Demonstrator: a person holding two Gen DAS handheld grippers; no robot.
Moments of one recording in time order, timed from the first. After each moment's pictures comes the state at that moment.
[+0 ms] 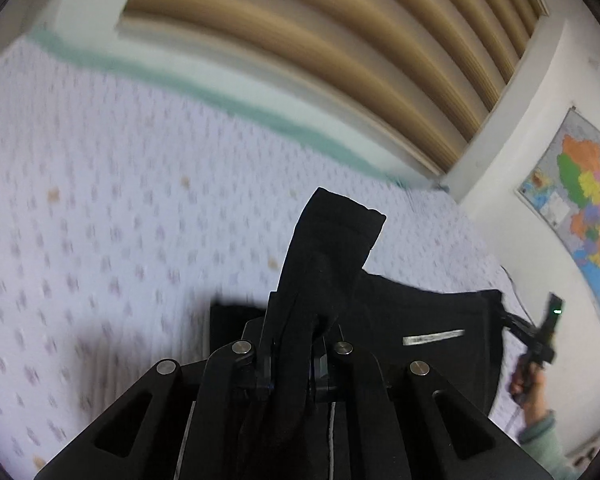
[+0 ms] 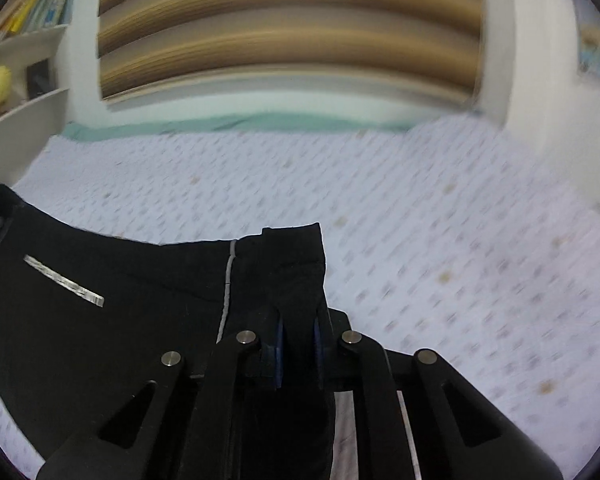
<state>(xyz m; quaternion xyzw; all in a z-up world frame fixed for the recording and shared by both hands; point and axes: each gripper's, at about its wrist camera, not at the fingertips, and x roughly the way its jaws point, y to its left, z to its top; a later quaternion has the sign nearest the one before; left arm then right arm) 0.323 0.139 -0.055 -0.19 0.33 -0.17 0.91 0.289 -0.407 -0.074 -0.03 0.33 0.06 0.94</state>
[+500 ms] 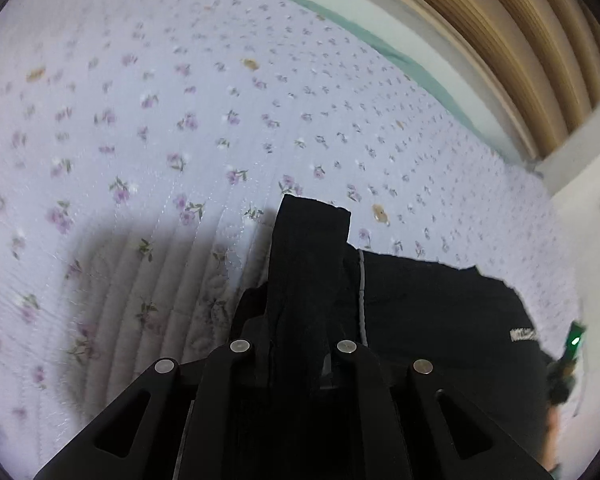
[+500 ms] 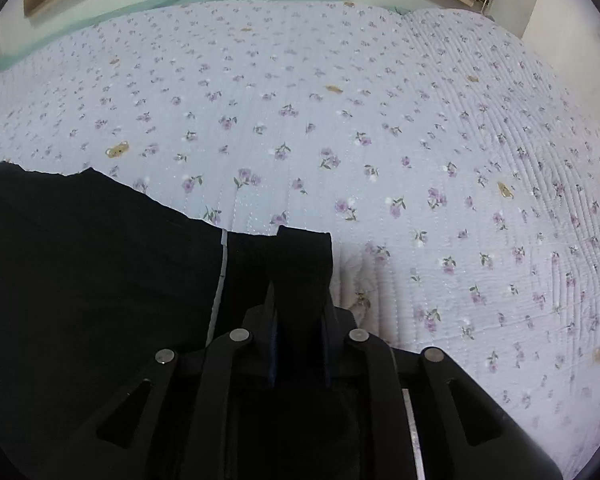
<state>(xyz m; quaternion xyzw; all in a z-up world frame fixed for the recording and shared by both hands) 0.421 0.130 -0.193 -0.23 0.46 -0.07 0.85 0.379 -0.371 -0.221 -0.05 0.49 -0.02 0.87</state>
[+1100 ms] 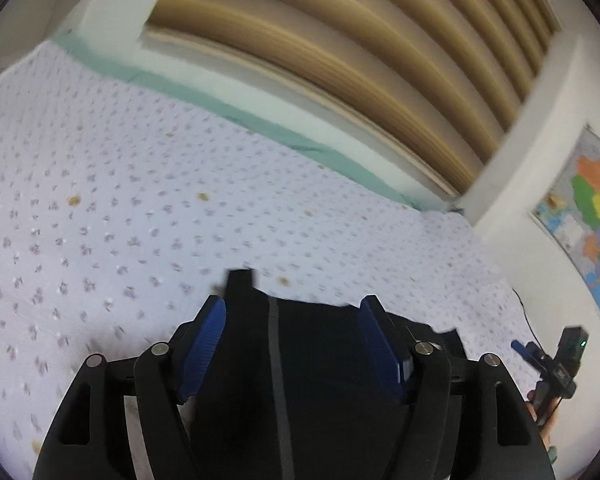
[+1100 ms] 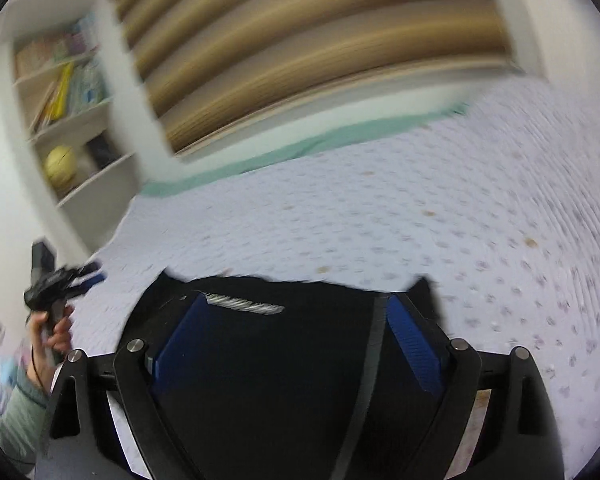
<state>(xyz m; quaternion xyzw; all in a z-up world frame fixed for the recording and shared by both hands) 0.294 0.127 -0.040 -0.20 0.32 -0.14 0.91 0.217 -0.400 -0.053 0.13 0.31 0.23 0.91</state>
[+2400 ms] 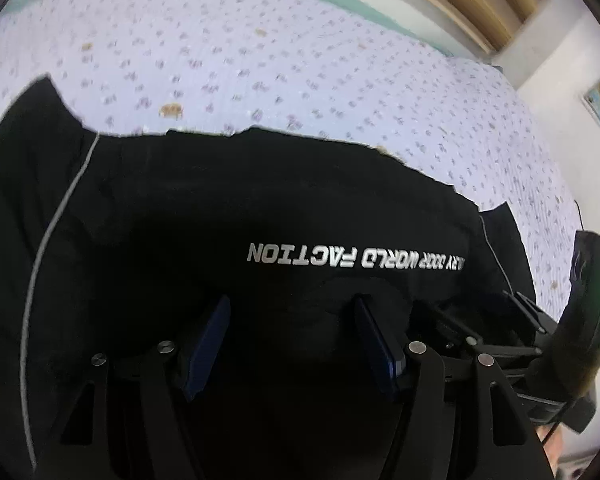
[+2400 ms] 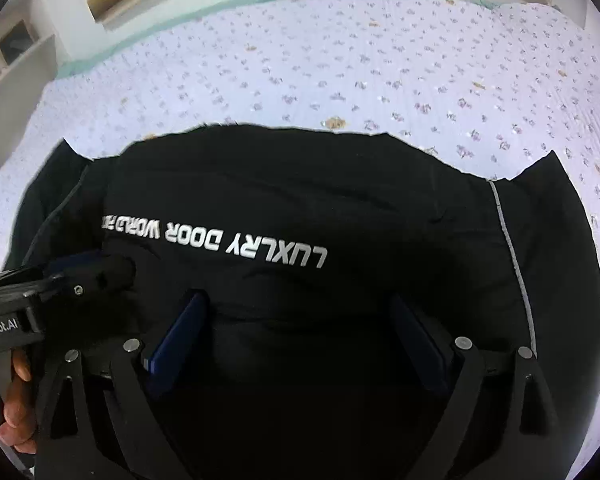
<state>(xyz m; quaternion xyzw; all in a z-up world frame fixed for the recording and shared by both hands) 0.364 -0.042 -0.151 -0.11 0.52 -0.14 0.84 0.274 -0.273 -0.188 0.05 0.51 0.13 0.85</state>
